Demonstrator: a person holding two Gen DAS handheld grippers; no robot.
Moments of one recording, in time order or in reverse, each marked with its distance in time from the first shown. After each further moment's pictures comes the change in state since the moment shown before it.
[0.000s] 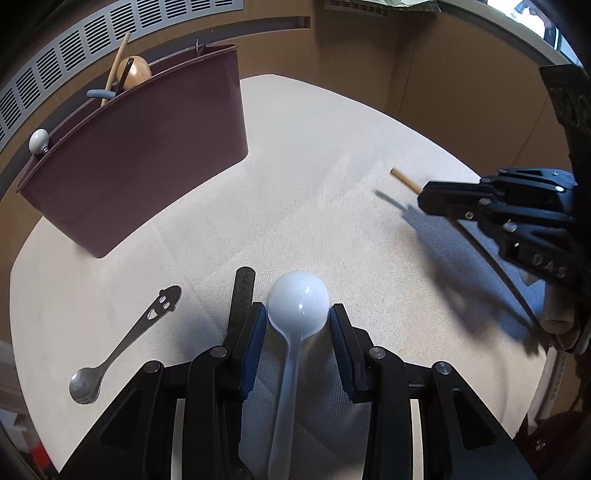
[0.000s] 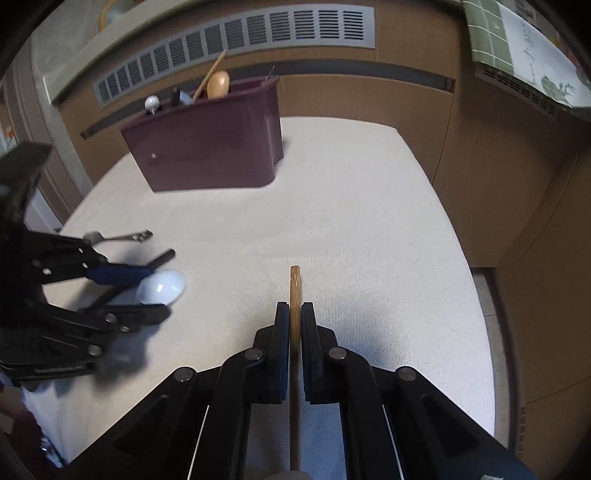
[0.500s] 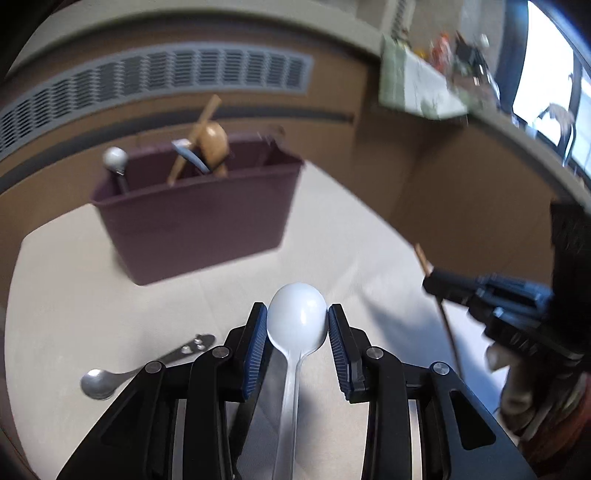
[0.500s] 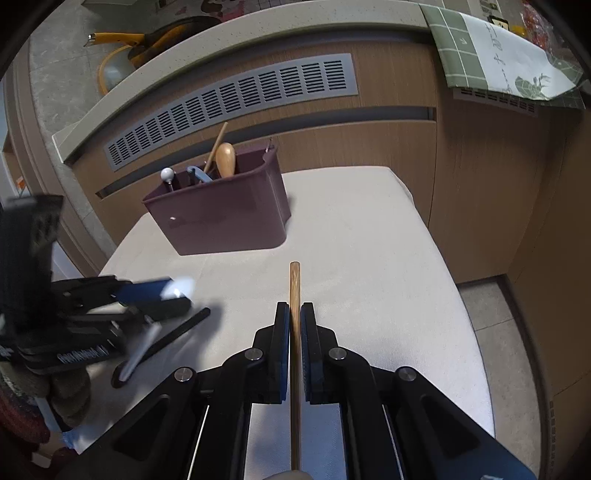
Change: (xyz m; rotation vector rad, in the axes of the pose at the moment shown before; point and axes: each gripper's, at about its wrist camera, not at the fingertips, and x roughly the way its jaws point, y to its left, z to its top) left arm -0.073 0.036 0.008 -0.287 -0.332 -0.062; right arm -0.040 0.002 0.019 0.097 -0.152 0.060
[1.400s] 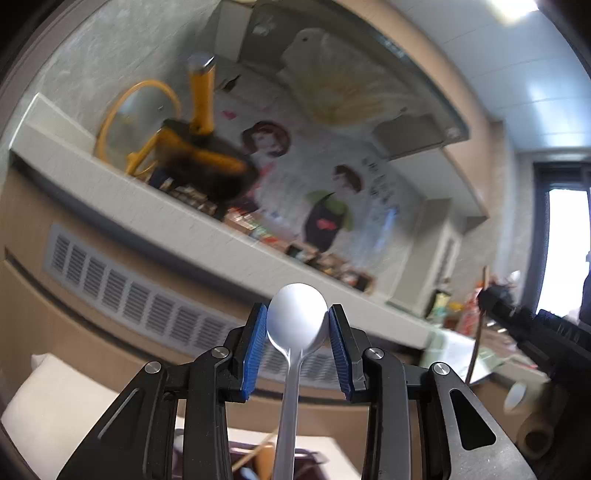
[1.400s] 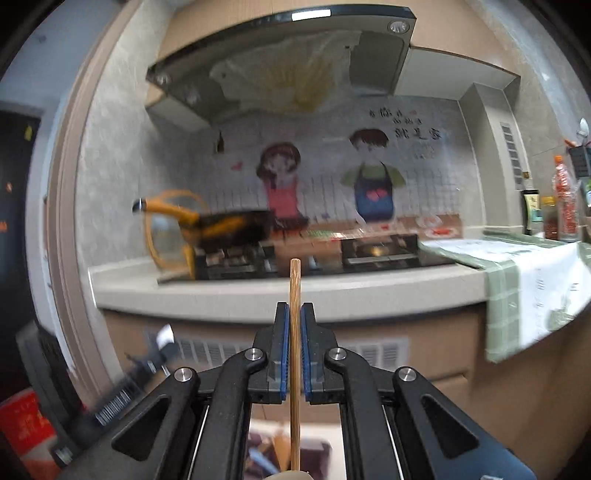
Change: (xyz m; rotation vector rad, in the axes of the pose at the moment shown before) left arm -0.063 0.075 0.131 -0.297 -0.853 0.086; right arm -0.087 0.083 0.215 -0.139 -0.648 0.076
